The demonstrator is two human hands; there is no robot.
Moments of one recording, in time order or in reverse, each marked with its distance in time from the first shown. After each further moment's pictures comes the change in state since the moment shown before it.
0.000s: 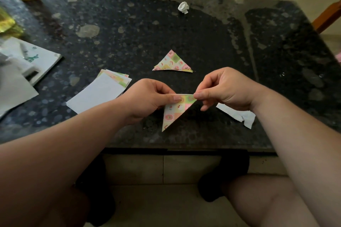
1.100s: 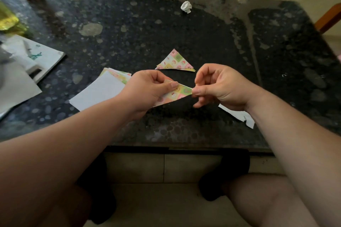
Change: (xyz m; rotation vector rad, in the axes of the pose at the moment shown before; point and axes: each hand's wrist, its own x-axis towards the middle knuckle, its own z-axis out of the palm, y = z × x) left_hand 0.007 -0.004 -0.001 -0.185 0.192 0.112; right_hand 0.008 0.005 0.012 0.149 0.003 -0.088
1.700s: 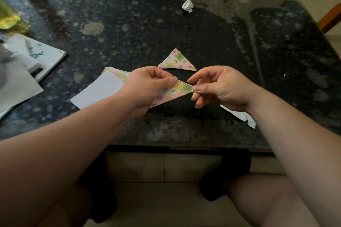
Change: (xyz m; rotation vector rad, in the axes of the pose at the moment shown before) left_hand 0.001 0.002 -0.003 -0.179 0.015 -0.020; right_hand 0.000 0.001 0.004 0.019 -0.013 -0.024
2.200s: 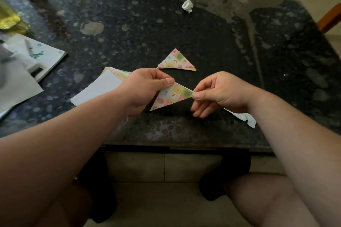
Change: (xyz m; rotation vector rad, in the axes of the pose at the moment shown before) left_hand 0.008 0.002 -0.011 0.163 -0.068 -0.116; right_hand -0.003 -0.005 0.000 -0.165 -0.079 0.259
